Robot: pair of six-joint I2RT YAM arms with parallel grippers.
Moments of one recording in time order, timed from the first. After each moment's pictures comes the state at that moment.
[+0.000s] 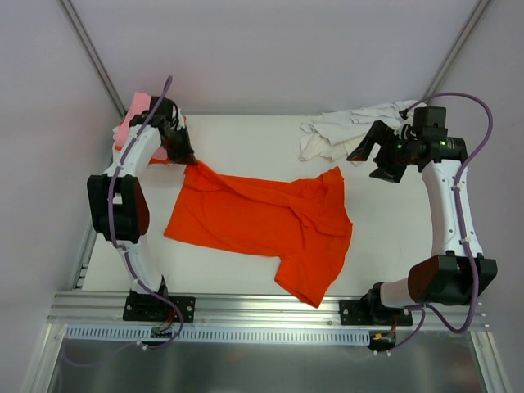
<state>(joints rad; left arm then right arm) -0.03 1.86 1.57 -0.89 0.27 -0.32 -0.05 1.40 1.54 -1.06 -0.43 0.42</state>
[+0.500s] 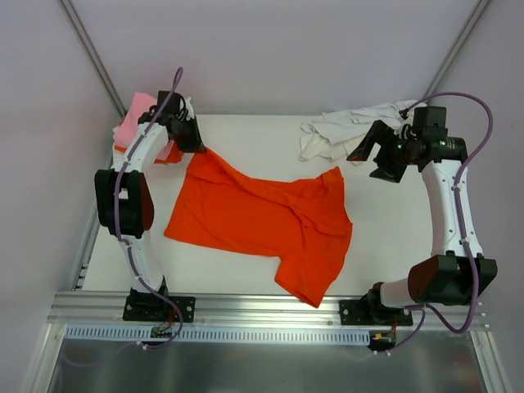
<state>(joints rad) -0.08 1.95 1.74 -0.72 0.31 -0.27 -0.06 1.41 1.54 -1.06 -0.43 0.42</state>
